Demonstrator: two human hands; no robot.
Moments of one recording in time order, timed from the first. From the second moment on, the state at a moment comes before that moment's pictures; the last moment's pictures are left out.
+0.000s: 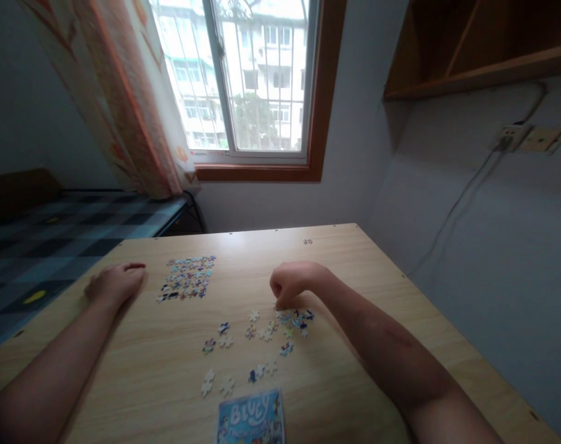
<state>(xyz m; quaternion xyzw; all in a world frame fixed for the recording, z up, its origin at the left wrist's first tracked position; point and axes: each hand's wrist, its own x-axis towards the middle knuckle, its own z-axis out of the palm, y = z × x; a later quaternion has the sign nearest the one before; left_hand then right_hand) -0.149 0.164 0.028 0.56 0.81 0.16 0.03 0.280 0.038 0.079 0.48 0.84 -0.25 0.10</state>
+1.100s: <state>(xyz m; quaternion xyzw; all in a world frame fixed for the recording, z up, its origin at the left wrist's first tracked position) -0.155 0.169 0.027 0.56 0.81 0.15 0.02 0.433 0.095 0.018 0.70 0.70 0.00 -0.13</state>
